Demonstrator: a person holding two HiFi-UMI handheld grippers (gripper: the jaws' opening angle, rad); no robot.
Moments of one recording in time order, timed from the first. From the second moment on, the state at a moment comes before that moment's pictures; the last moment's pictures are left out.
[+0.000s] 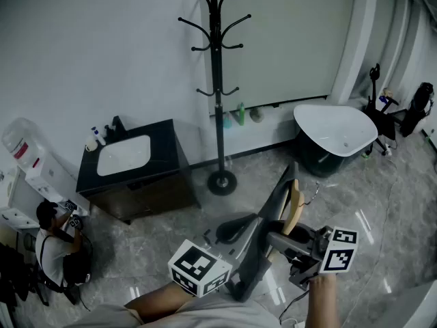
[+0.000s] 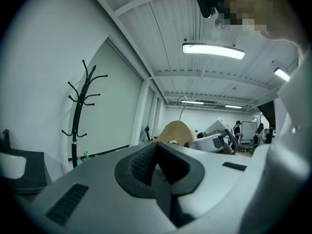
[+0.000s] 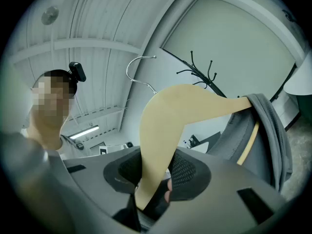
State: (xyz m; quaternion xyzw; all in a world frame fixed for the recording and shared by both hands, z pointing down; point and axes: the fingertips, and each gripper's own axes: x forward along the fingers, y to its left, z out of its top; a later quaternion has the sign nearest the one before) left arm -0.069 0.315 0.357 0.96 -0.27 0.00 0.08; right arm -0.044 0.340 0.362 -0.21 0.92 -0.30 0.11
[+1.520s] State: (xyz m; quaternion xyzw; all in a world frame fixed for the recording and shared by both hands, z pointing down) left arm 0.014 0.298 0.367 0.96 -0.28 0.01 0.07; right arm 0.039 0.312 0.358 -0.16 0.92 -0.32 0.13
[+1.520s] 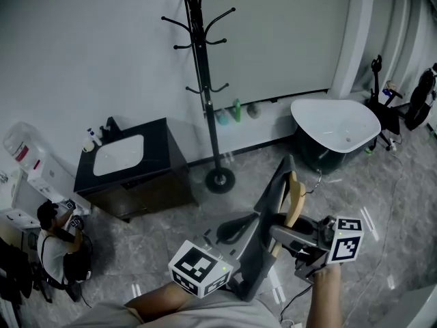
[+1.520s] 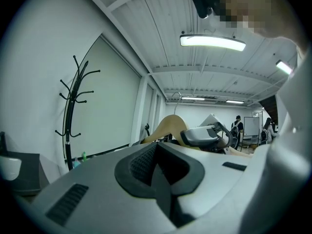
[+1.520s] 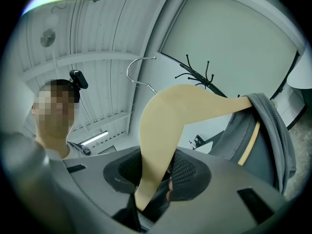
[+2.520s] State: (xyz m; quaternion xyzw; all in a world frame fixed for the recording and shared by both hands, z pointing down) left arm 0.050 0.040 0.371 0.96 -0.26 0.02 0.06; right arm 0.078 0.063 0.364 -0.17 0.92 -0.32 0.12
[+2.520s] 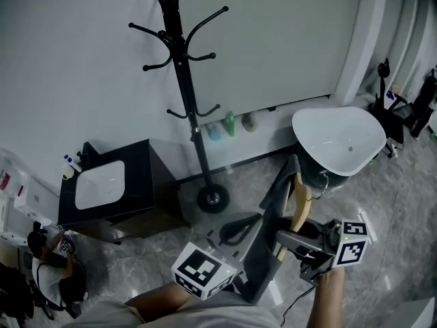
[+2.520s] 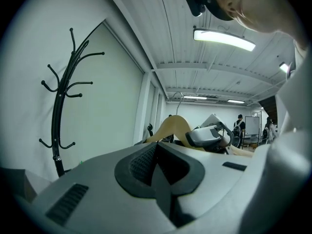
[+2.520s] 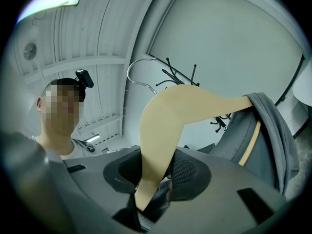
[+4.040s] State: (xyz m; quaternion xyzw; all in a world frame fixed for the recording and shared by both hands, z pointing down) left arm 0.053 -0.330 0.339 0.87 -0.49 0.00 0.04; right arm 0.089 -0.344 0.297 0.07 0.96 -0.28 -0.03
